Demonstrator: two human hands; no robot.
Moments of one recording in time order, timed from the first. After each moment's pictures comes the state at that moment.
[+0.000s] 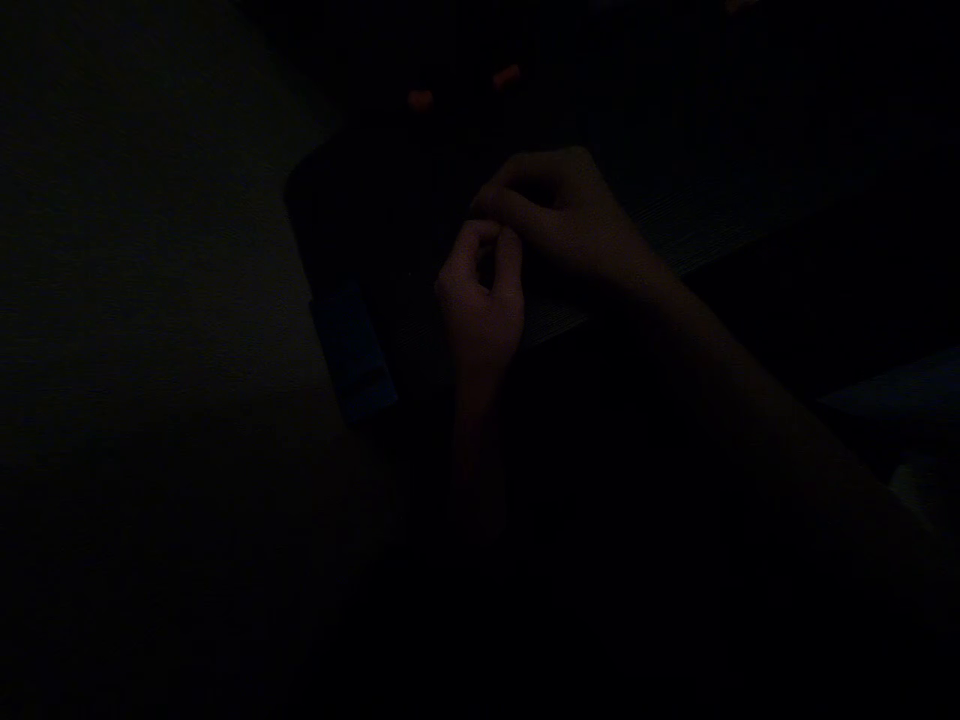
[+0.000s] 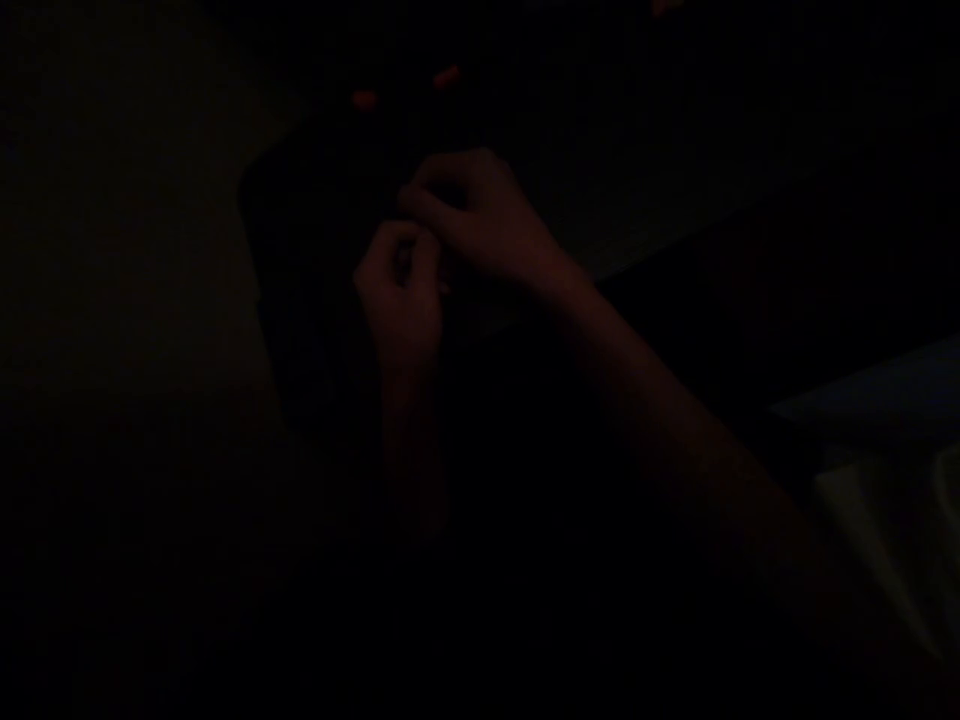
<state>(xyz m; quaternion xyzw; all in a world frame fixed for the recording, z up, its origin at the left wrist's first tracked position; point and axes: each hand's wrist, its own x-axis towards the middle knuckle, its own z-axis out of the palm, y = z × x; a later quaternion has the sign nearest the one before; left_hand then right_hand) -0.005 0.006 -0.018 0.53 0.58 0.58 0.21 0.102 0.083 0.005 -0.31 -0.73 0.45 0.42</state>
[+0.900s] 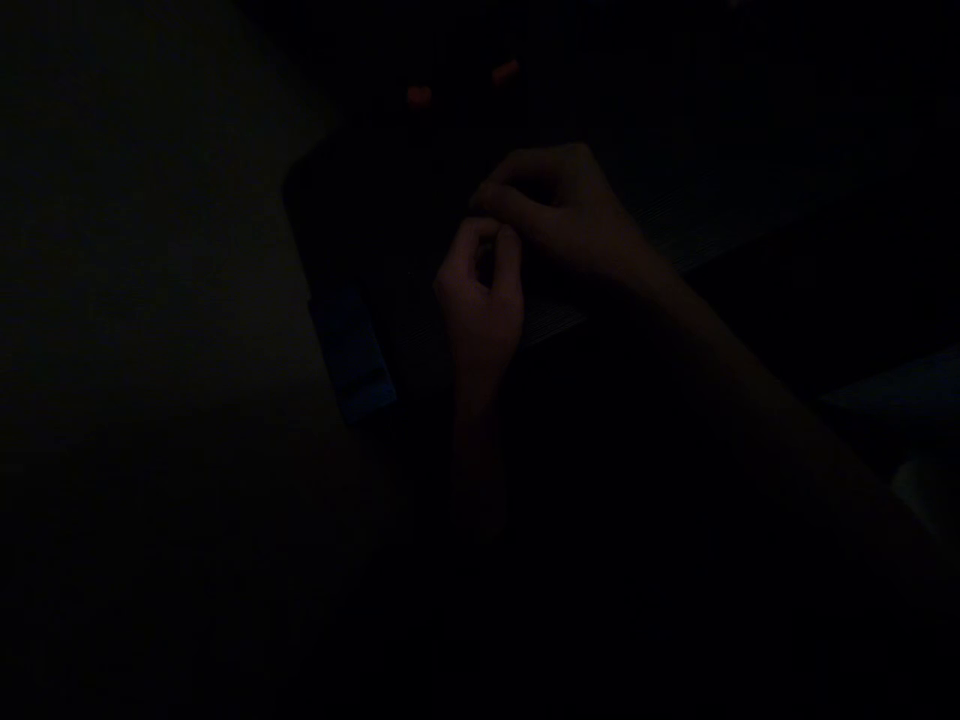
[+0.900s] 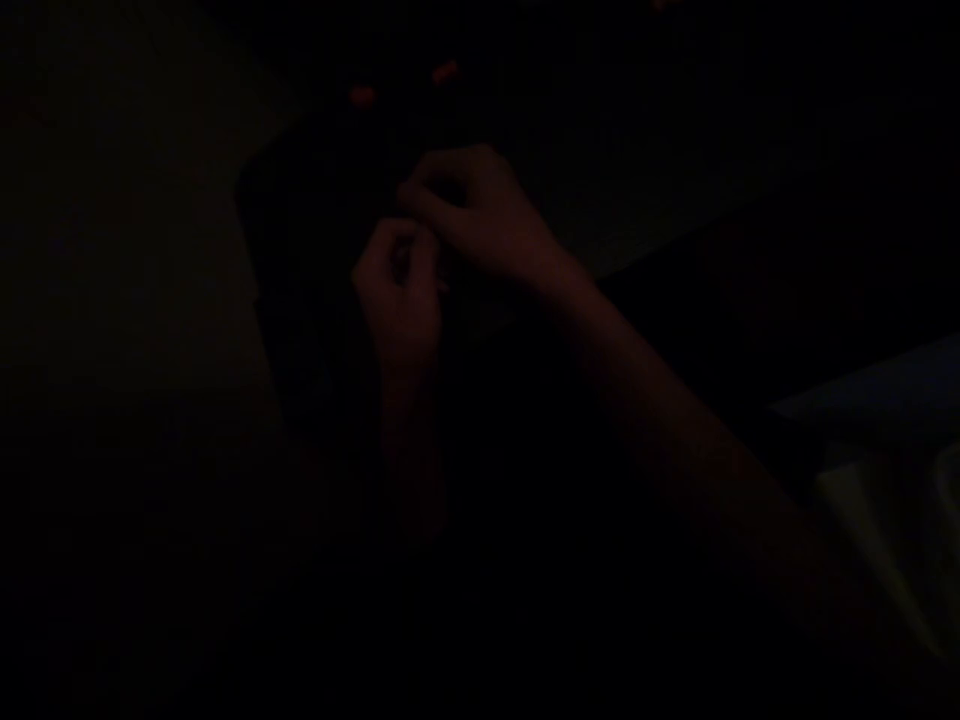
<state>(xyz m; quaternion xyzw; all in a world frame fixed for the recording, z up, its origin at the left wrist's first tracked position) -0.006 0.006 -0.018 0.53 0.61 0.56 0.21 0.103 0.081 0.007 -0.31 -0.73 0.45 0.41</state>
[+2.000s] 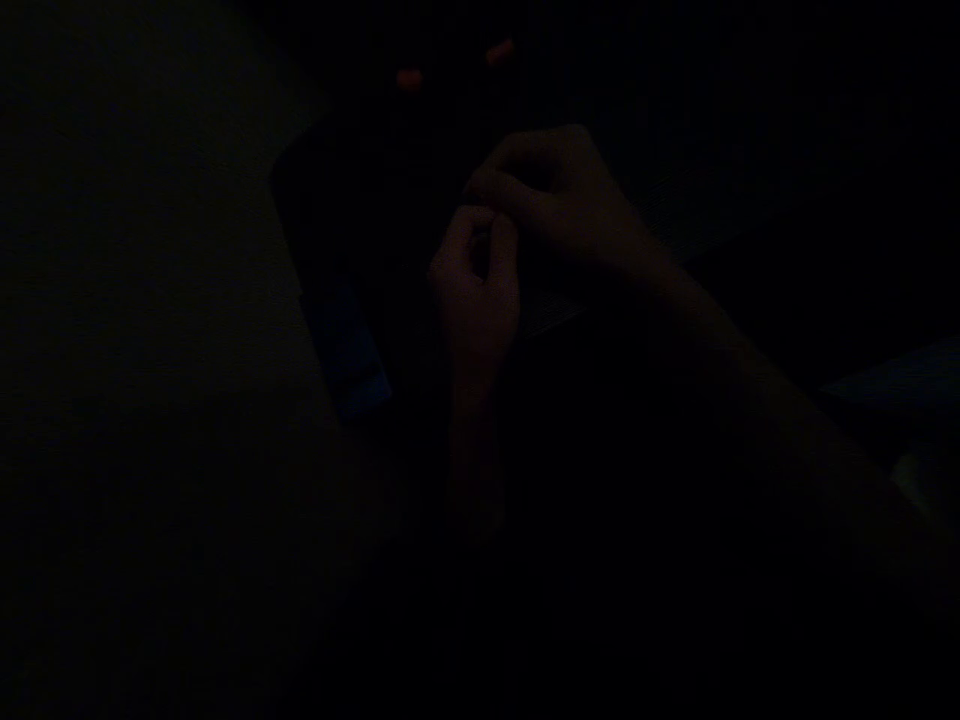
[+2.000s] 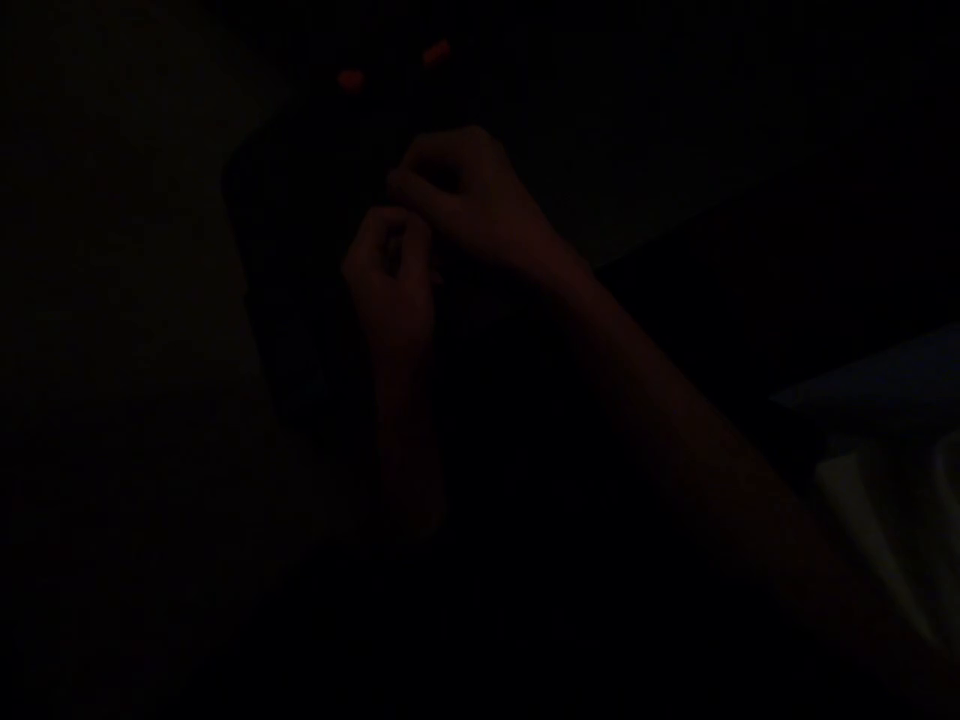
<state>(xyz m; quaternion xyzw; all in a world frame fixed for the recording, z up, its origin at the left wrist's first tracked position) -0.008 0.008 -0.024 0.56 0.59 0.55 0.19 0.100 0.082 0.008 -0.33 -0.72 0.45 0.42</state>
